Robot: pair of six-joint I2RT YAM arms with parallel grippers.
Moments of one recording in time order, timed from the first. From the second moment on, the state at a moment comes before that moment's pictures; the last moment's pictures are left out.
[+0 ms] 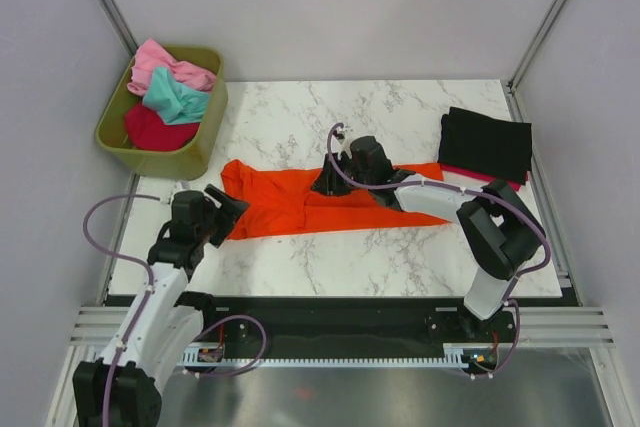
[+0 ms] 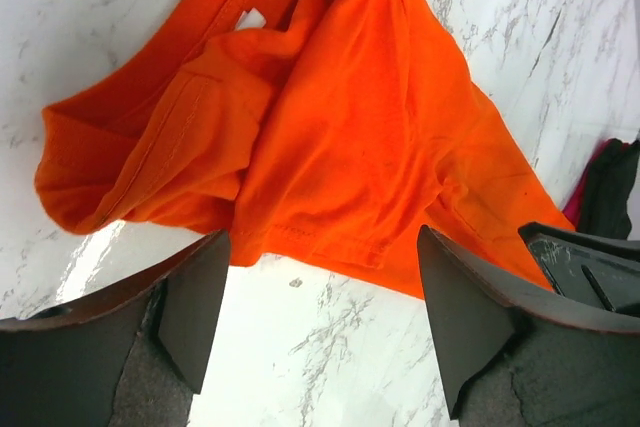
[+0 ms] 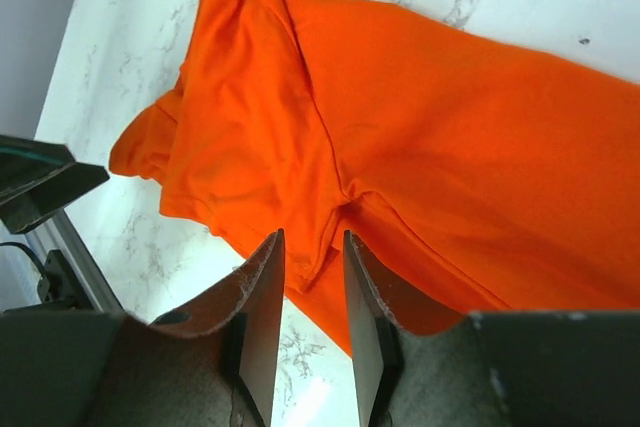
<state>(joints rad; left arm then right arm) -0.10 0.78 0.45 -0.36 0.04 -0.97 0.67 1.75 1.02 0.21 -0.30 0.54</state>
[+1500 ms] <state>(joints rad) -0.18 1.79 0.87 0.17 0.09 -1.14 0.60 1.98 1.28 -0.37 0.56 0.39</state>
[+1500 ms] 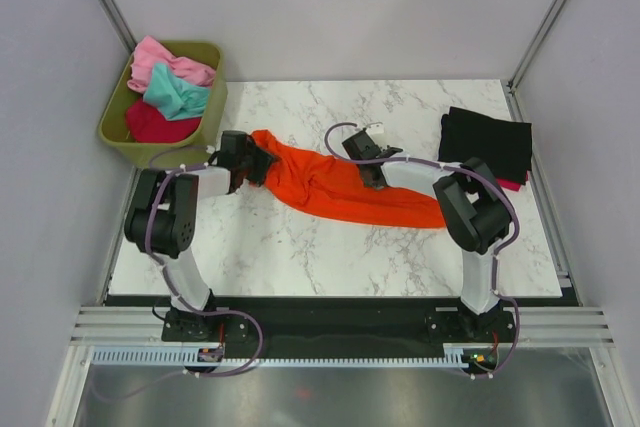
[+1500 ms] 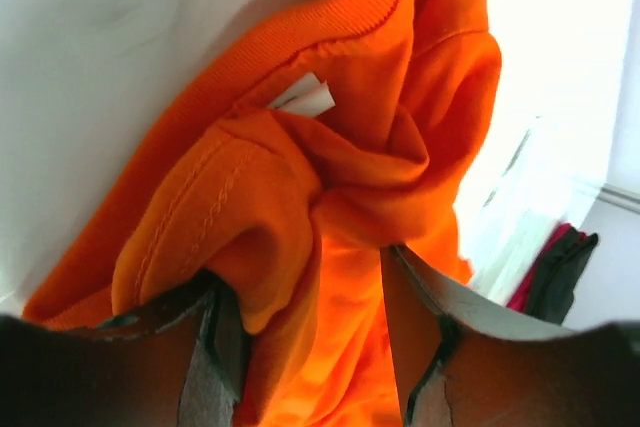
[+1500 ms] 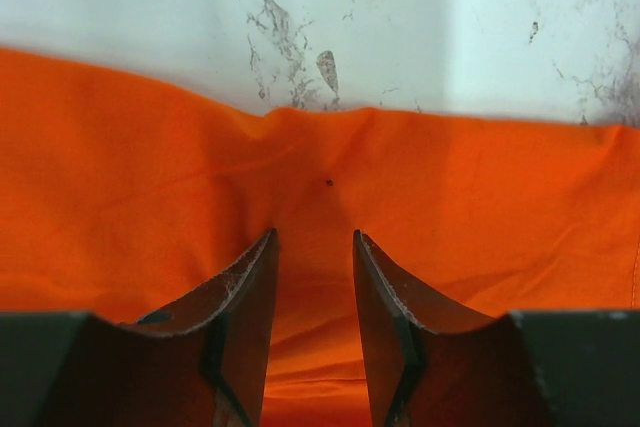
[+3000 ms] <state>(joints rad) -0.23 2.26 1.57 0.06 0.19 -0.93 0.61 1.70 1.08 -0.25 0.18 0.54</state>
